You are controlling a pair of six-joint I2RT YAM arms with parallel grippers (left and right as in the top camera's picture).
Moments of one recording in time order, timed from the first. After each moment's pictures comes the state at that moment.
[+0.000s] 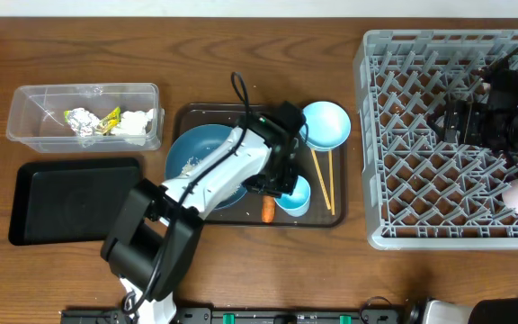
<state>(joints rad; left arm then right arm) -0.61 1.90 1.39 -1.04 0.27 -0.36 -0.29 1.48 1.50 -1.15 -0.37 -0.11</state>
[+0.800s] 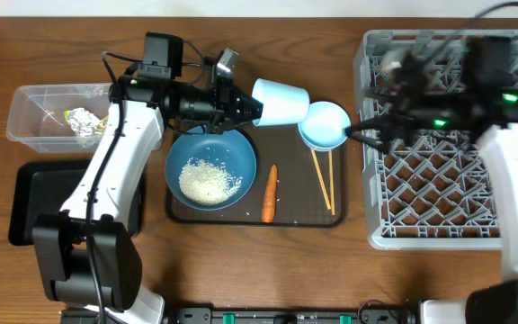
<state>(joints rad) -0.13 1.73 1.44 -0.79 1.27 -0.44 0.01 1.57 1.49 -1.00 -1.01 -0.70</state>
